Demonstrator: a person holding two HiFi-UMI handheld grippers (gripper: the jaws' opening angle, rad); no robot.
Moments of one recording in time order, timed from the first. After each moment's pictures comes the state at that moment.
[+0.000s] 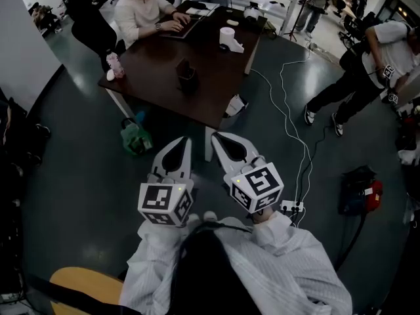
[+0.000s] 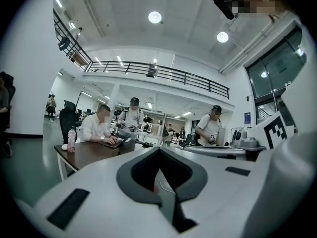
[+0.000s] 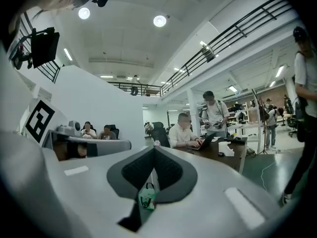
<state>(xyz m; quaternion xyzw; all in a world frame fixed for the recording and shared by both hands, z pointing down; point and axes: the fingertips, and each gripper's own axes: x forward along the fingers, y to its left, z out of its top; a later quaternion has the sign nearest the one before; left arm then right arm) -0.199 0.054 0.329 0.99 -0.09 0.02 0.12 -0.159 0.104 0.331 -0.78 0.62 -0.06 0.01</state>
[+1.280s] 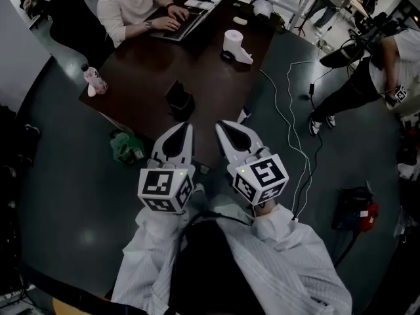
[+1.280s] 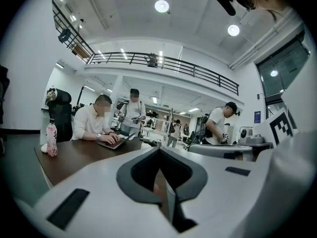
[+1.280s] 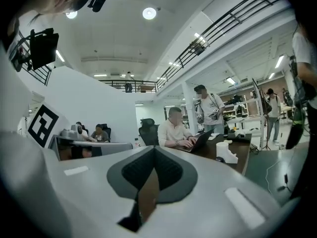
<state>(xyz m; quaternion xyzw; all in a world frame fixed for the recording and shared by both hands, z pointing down) 0.030 -0.087 0.366 0.98 -0.10 0.05 0.13 0.069 -0.028 0.360 -0.78 0.62 -0.10 0.01</state>
